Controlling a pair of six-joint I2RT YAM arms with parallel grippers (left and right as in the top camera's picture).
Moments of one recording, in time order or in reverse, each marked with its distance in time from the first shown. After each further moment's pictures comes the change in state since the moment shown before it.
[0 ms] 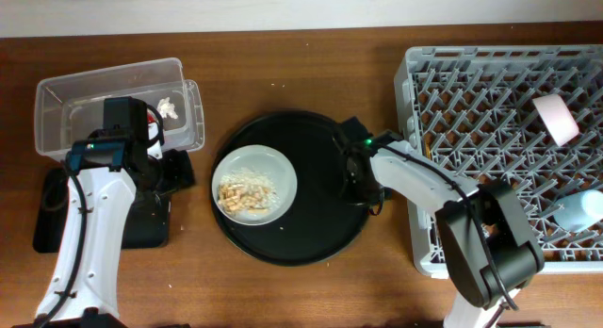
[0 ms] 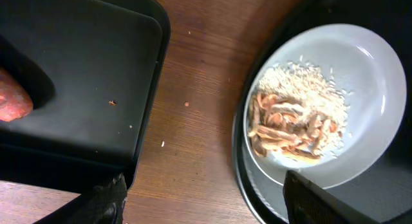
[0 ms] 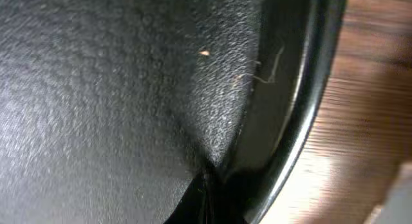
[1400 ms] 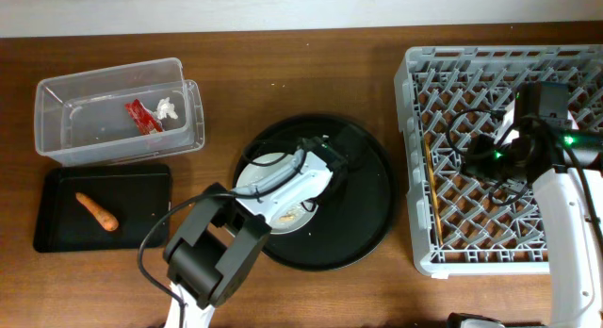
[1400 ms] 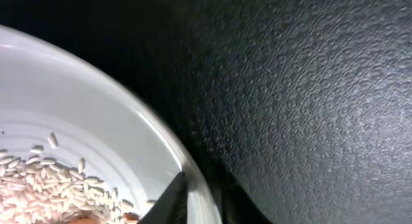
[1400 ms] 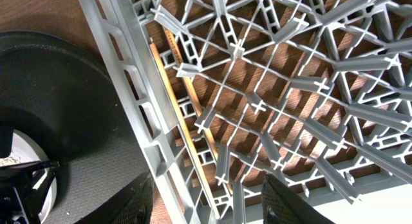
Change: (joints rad) left arm -0.836 0.617 0.240 0.253 -0.175 -0.186; right arm -0.629 -0.515 0.127 -0.325 -0.111 -0.119
